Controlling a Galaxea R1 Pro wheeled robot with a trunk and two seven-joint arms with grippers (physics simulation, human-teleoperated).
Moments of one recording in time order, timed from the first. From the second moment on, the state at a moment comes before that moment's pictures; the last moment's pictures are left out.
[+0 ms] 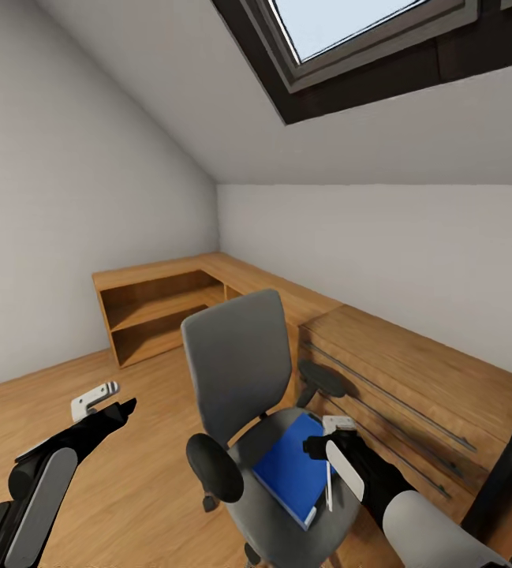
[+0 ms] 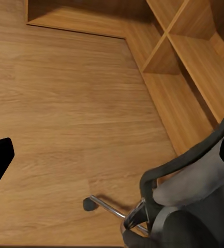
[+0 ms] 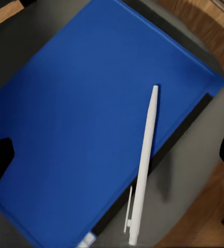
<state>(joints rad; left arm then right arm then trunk) -0.25 0.12 0.11 -1.61 0.66 0.68 0.41 -0.66 0.01 0.39 -0.60 -0.50 0.52 -0.29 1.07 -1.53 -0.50</state>
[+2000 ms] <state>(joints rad) -0.25 0.12 0.12 -1.61 0.66 0.68 0.41 -0.66 -0.02 0.30 -0.60 -0.50 0.52 -0.28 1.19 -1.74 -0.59</state>
